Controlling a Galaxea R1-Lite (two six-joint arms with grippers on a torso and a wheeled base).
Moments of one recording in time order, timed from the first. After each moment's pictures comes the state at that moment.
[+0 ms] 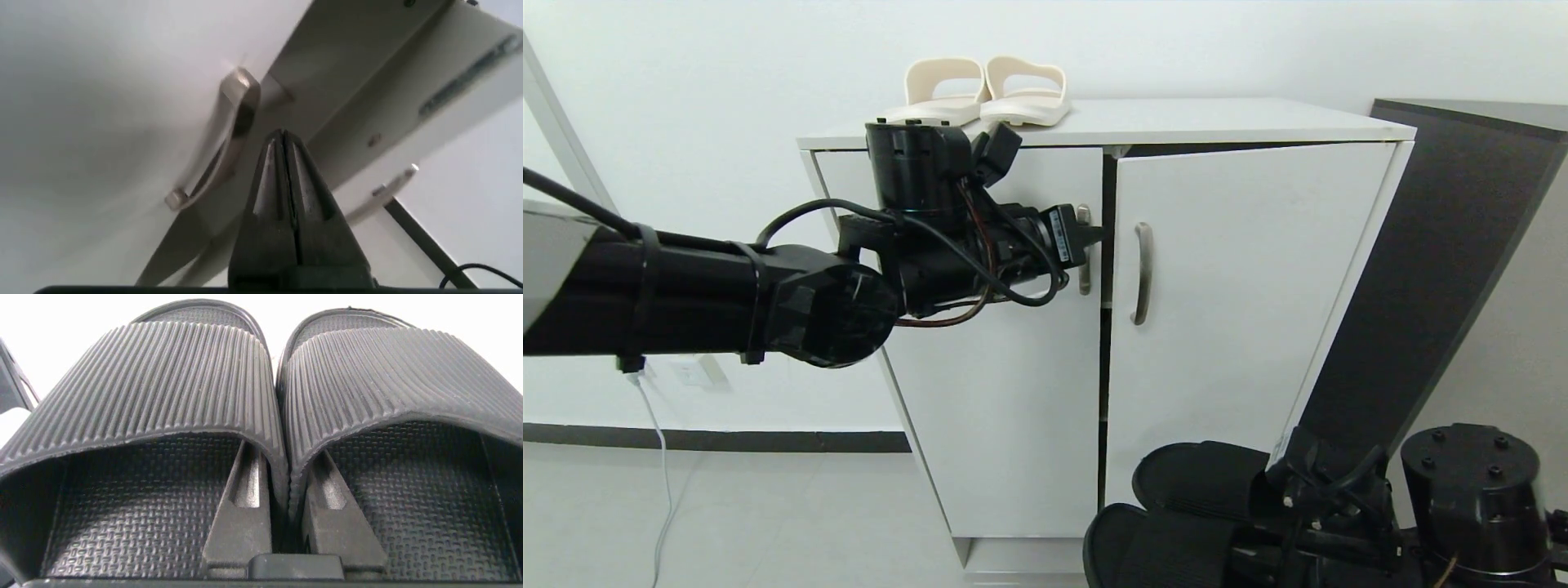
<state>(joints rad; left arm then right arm) -0.54 1.88 -1.37 -0.47 -0.31 -0.40 0.77 1.57 -0.34 -0.78 0.15 -0.07</state>
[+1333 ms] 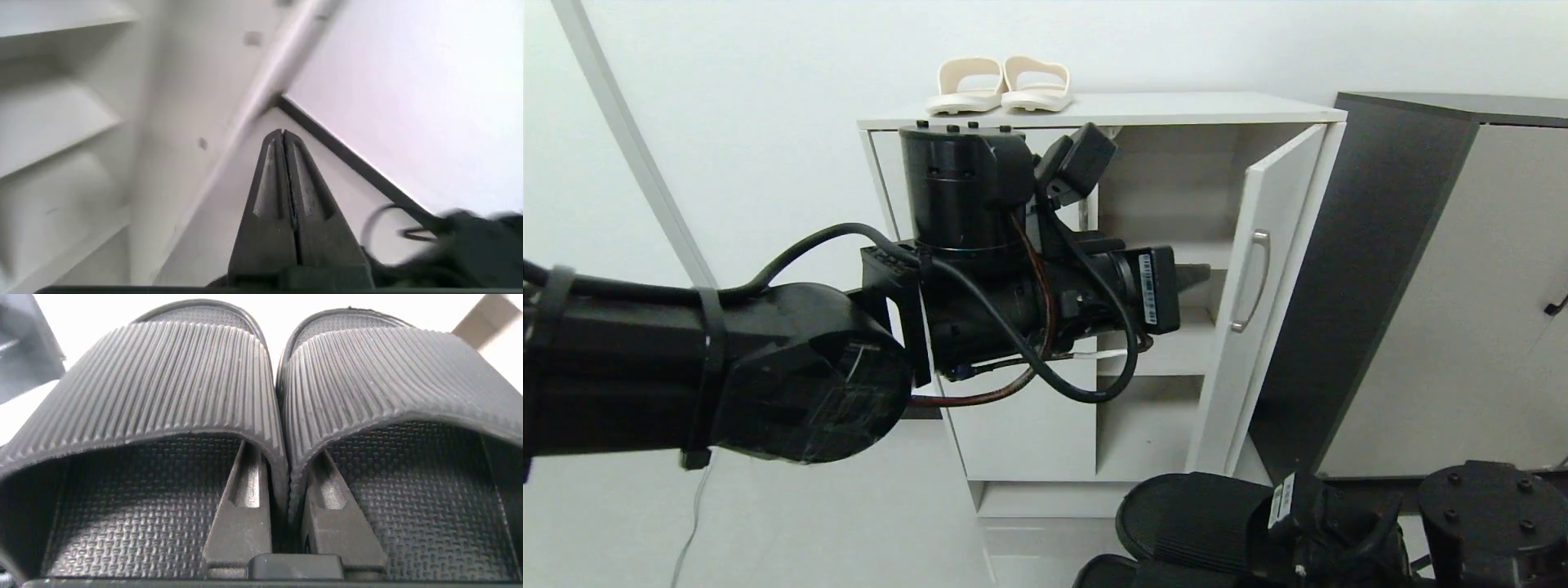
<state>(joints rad) -0.76 1.79 -1.25 -0.52 -0.32 -0.35 0.87 1.53 -0.30 -0.77 0.14 -0.07</state>
